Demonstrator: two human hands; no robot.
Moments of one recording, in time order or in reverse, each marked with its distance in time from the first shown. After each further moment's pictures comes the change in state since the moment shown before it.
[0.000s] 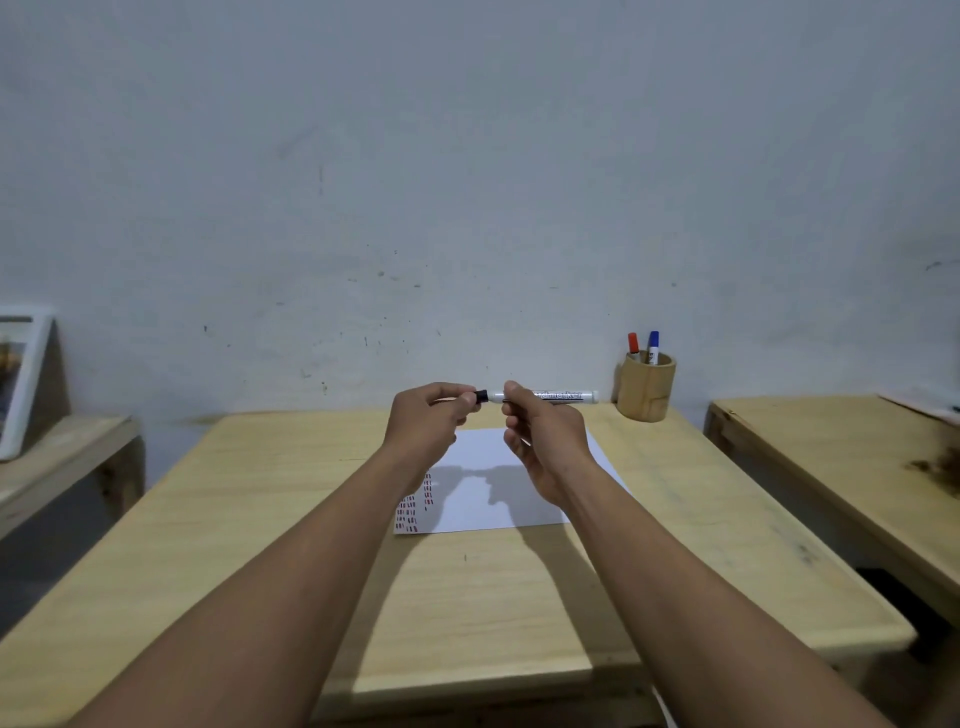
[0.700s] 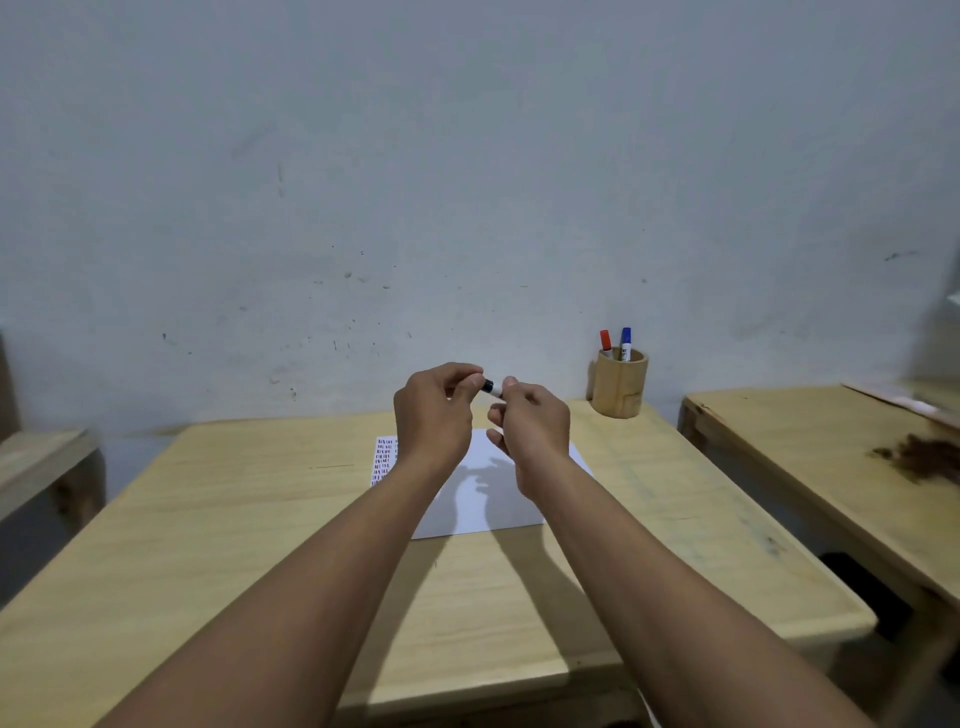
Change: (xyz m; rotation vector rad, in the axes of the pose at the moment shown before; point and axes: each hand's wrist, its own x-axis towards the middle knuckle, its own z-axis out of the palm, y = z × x) left_hand 0.000 0.008 0.048 0.230 0.173 0.359; right_hand 0.001 -0.011 0.000 -0.146 0.231 -0.082
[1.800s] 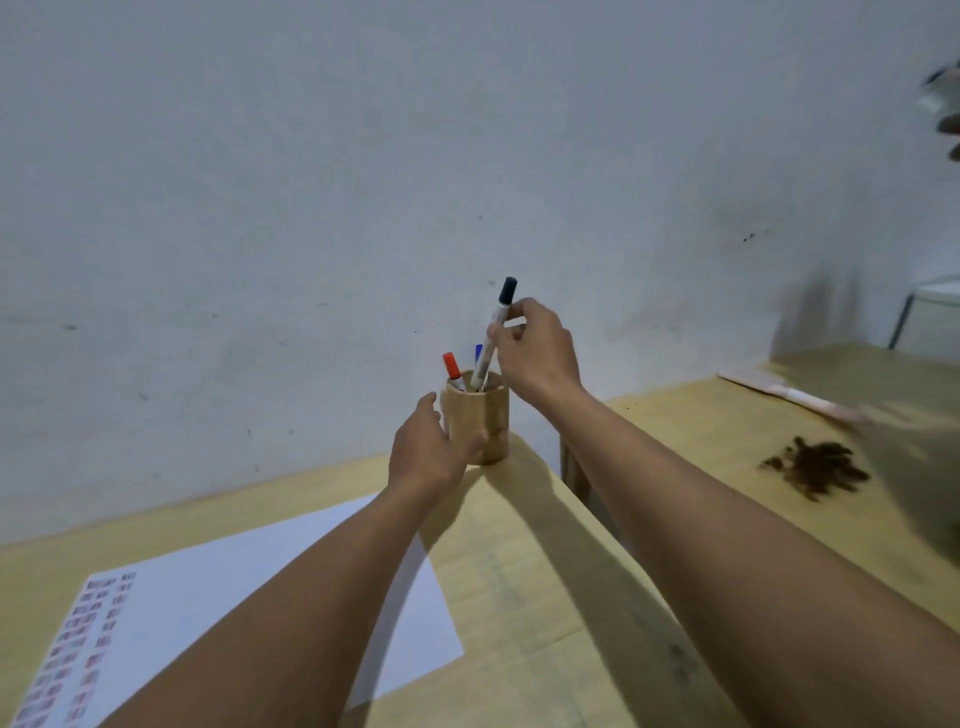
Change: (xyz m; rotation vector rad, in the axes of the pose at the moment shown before) left_hand 0.073 -0.032 0.257 0.184 -0.432 -0.121; right_hand 0.221 -0.094 -0.147 -0.727 0.196 -0.523
